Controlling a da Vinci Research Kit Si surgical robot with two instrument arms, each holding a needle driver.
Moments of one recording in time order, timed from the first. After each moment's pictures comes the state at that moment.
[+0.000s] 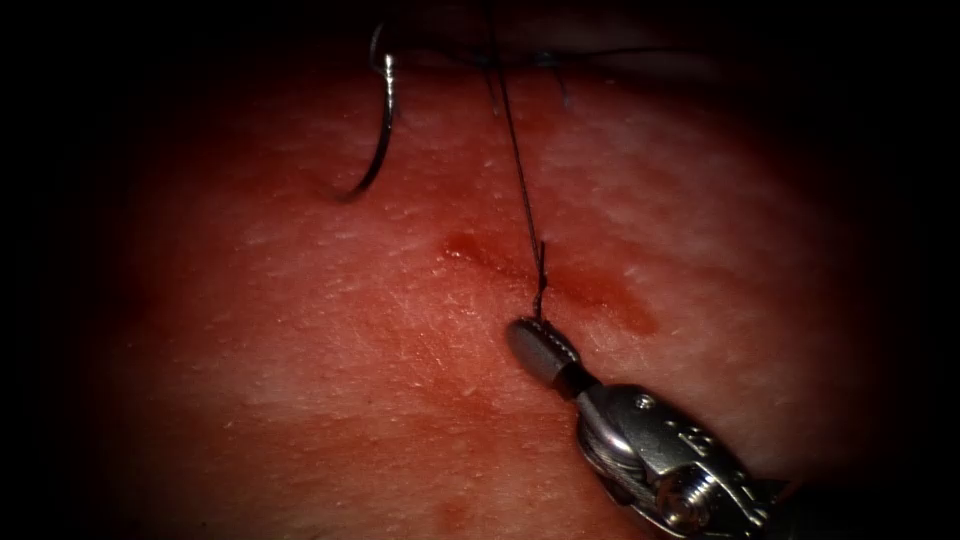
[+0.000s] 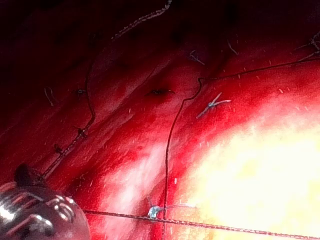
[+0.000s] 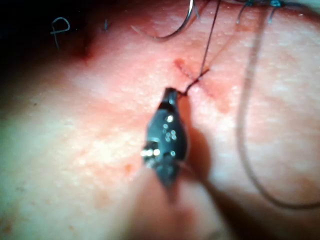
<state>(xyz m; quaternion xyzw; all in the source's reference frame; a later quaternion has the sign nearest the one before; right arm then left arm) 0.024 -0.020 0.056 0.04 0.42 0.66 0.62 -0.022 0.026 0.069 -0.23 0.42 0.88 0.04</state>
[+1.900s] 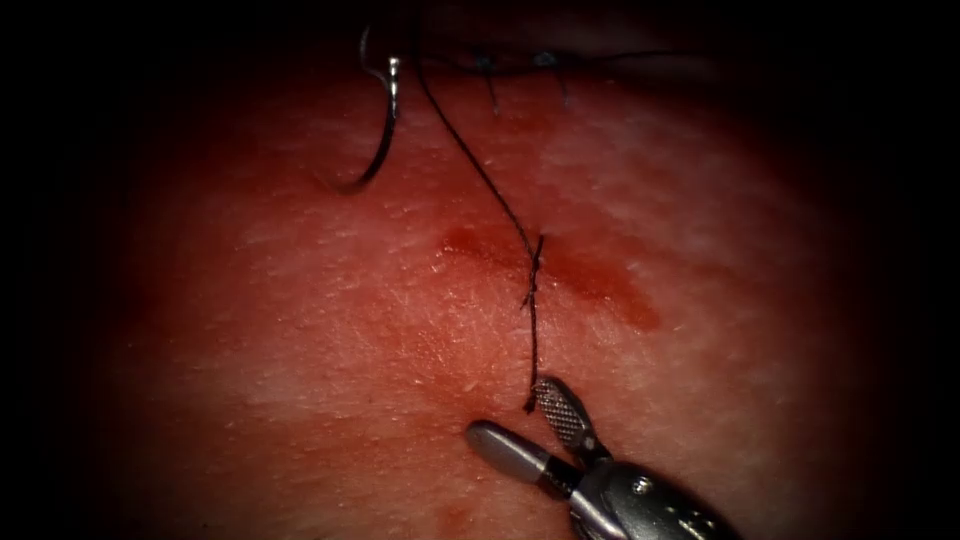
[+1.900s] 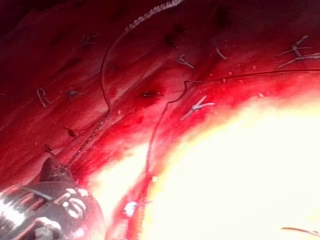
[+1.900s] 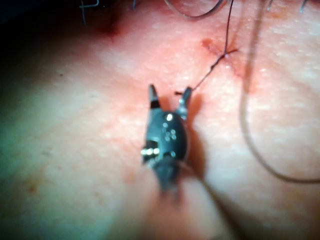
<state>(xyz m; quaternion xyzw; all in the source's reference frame) 0.023 -0.025 0.053 0.09 0.47 0.58 0.66 -0.023 0.022 0.065 -0.33 0.28 0.90 0.08</state>
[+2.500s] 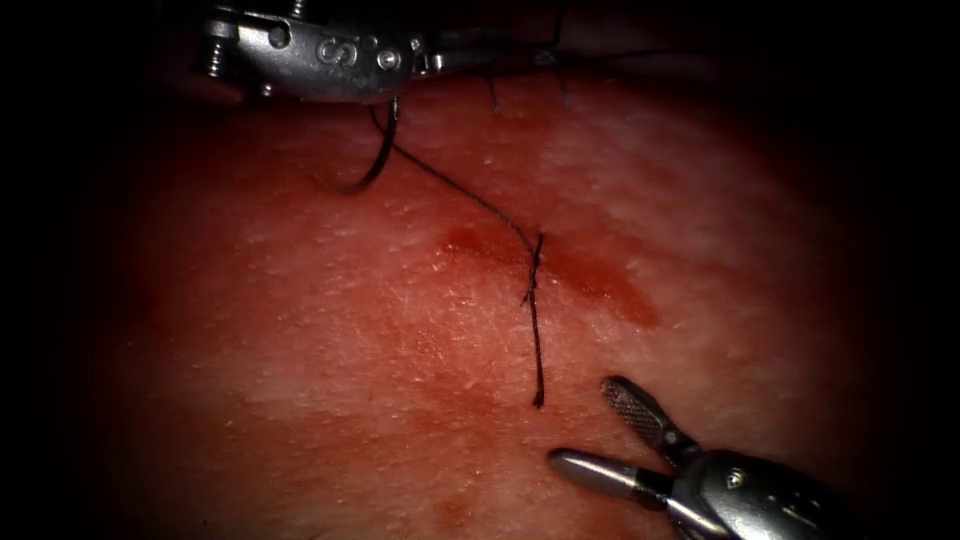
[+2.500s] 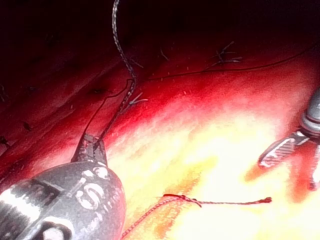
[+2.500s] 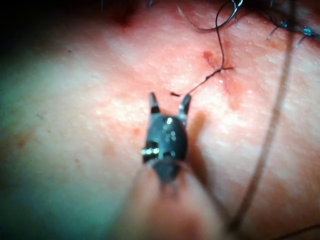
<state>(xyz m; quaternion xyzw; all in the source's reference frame) 0.019 -0.021 0.052 0.10 0.50 0.42 0.75 -0.023 0.009 0.053 -0.46 0.14 0.87 0.09</state>
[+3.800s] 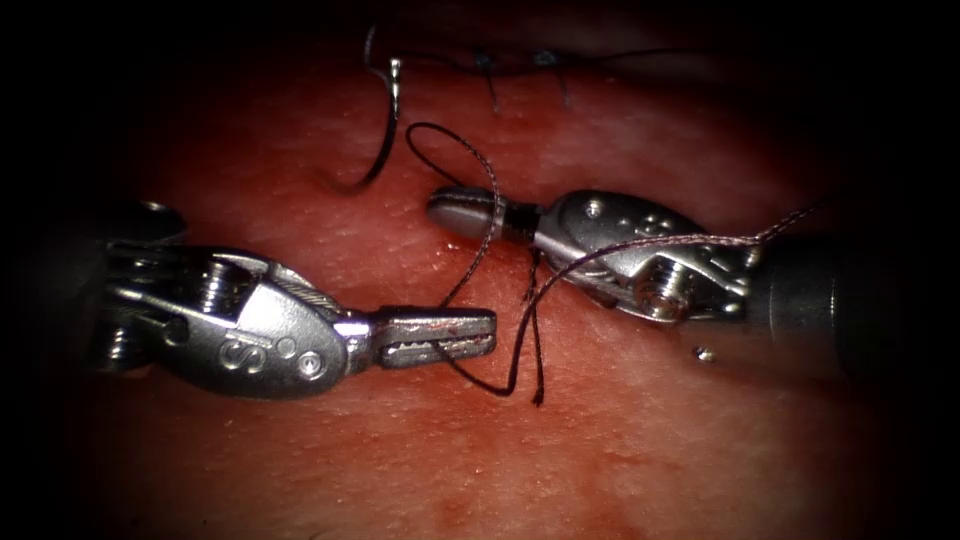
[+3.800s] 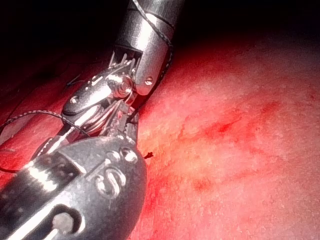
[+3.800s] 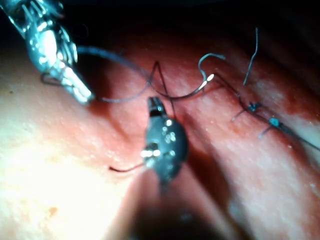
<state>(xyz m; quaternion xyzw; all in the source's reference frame) 0.028 -0.007 0.060 0.21 0.59 0.27 0.73 -0.023 -0.004 0.046 -0.57 0.11 0.81 0.00</state>
